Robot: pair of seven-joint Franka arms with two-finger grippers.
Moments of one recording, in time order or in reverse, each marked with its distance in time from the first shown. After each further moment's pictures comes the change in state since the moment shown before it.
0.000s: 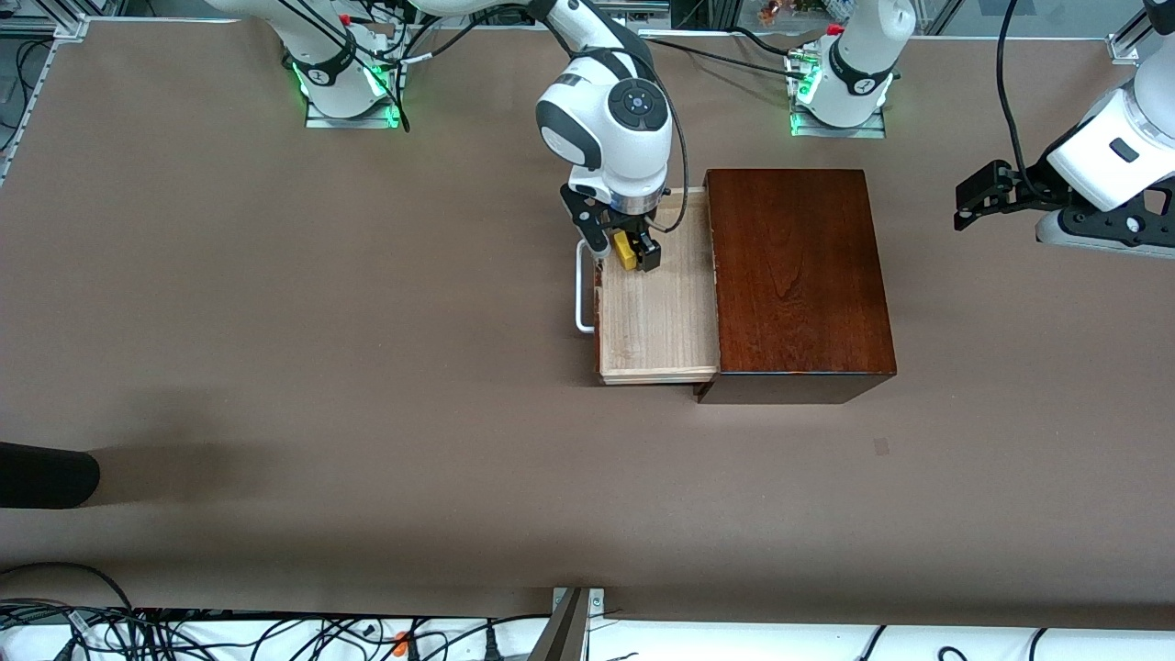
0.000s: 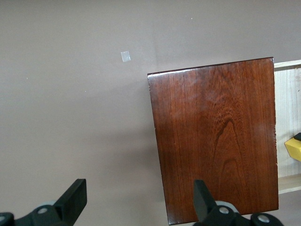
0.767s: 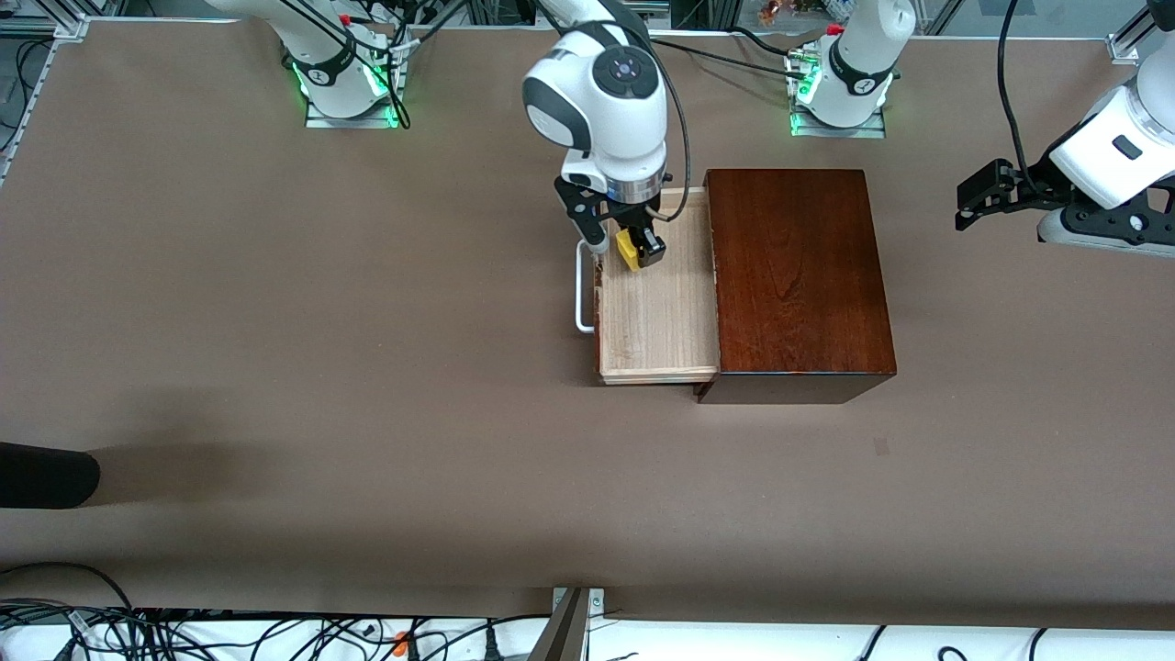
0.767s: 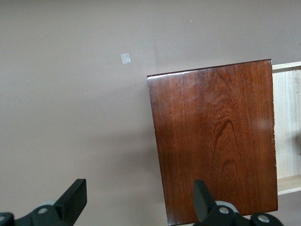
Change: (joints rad) left arm 0.000 0.000 -0.001 0.006 0.000 0.001 0.001; right arm -0.029 -0.093 -0.018 0.045 0.001 -0.015 -0.054
